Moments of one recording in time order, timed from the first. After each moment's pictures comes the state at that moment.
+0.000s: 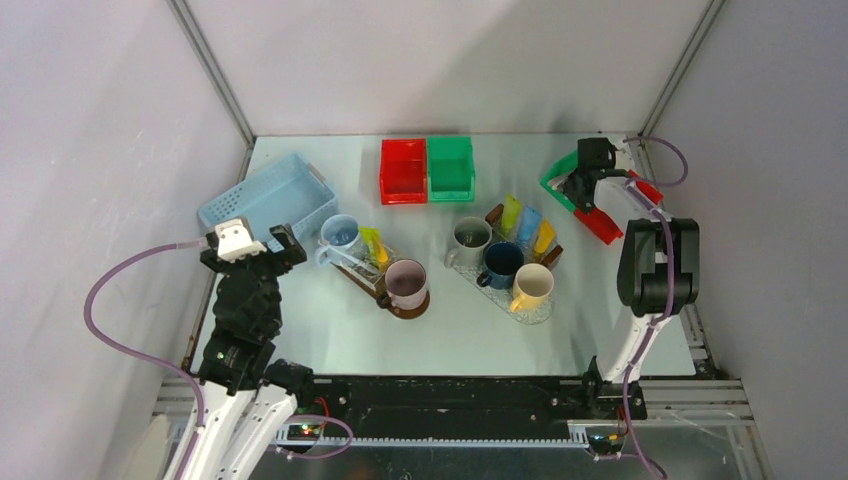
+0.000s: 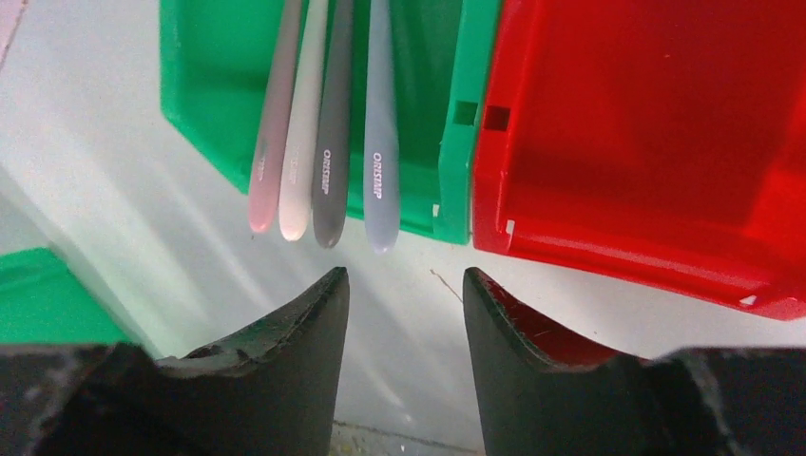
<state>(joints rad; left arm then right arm) -0.31 0.39 0.64 -0.26 -0.60 -0.13 0.01 1.85 1.34 -0.38 0.25 0.82</state>
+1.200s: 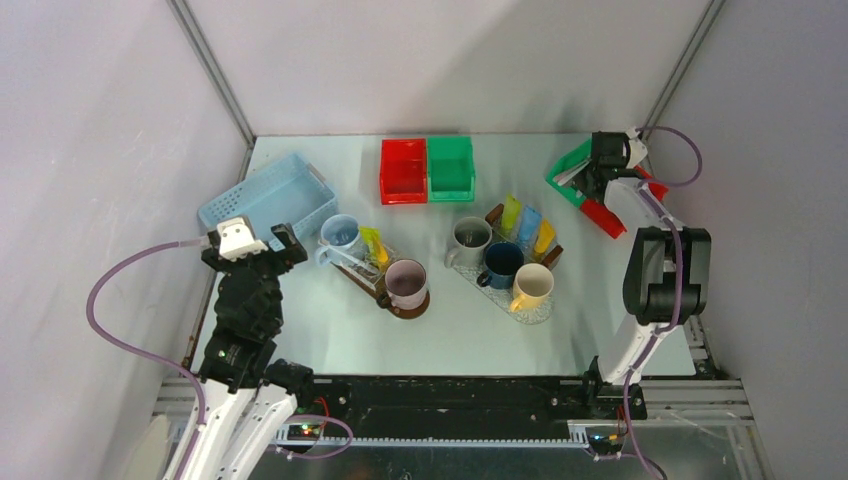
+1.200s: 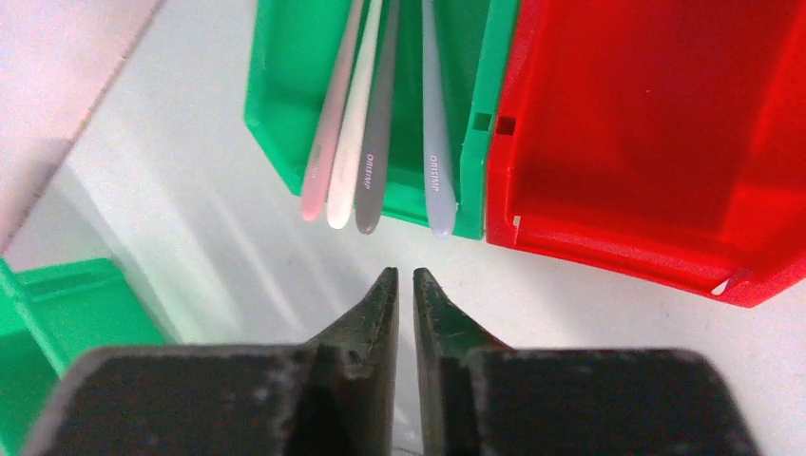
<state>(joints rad) -0.31 0.40 0.63 -0.25 -0.60 -0.12 -0.03 1.82 1.33 -0.30 0.23 0.75</state>
